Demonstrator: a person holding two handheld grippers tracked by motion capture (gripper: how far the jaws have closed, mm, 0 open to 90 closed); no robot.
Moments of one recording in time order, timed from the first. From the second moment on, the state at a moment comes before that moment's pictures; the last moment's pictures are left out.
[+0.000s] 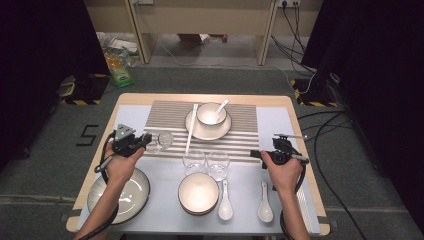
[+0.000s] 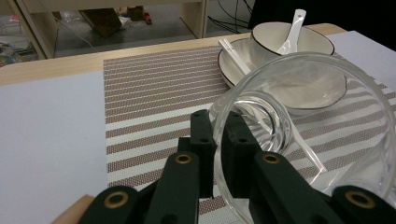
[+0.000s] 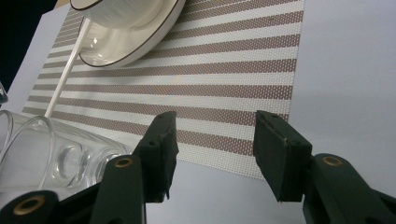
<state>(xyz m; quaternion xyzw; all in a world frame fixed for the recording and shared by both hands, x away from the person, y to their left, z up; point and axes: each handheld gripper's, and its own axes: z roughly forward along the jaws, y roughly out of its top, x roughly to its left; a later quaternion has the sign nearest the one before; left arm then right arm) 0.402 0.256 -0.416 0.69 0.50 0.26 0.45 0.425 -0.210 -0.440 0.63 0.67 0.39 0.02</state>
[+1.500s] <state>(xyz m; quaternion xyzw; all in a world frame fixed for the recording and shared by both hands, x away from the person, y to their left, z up) 0.416 0.259 -0.408 0.69 0.50 0.27 0.45 0.425 -0.209 -0.440 0.64 0.67 0.39 0.02</state>
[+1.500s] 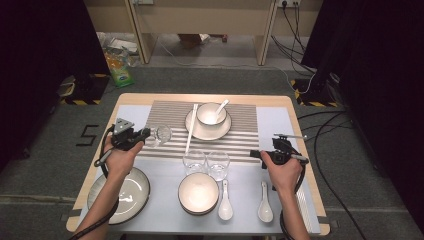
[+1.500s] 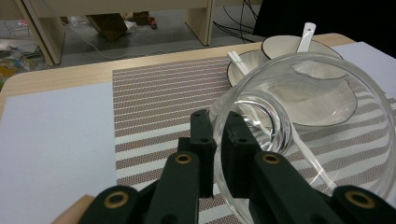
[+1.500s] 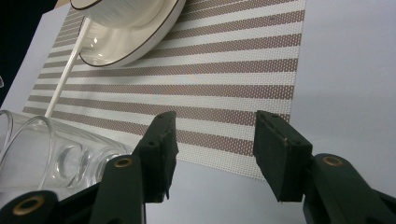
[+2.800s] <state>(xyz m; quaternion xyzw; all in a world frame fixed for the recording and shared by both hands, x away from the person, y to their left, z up) 0.429 0.259 -0.408 0.68 0.51 0.27 0.44 0.425 -0.210 -0.440 0.63 0.67 0.39 0.02</state>
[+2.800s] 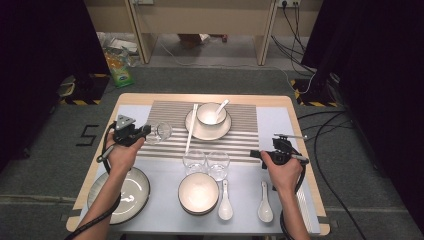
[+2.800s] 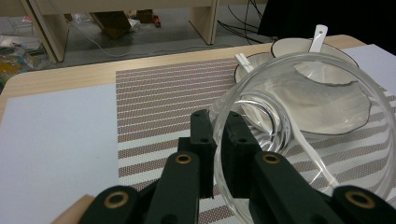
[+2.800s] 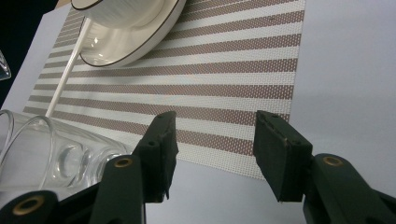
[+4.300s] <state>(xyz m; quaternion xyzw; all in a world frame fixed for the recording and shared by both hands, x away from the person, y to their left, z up) 0.448 0.258 -0.408 0.68 0.52 0.27 0.44 0.425 -0.211 -0.441 0.63 0.67 0.39 0.02</state>
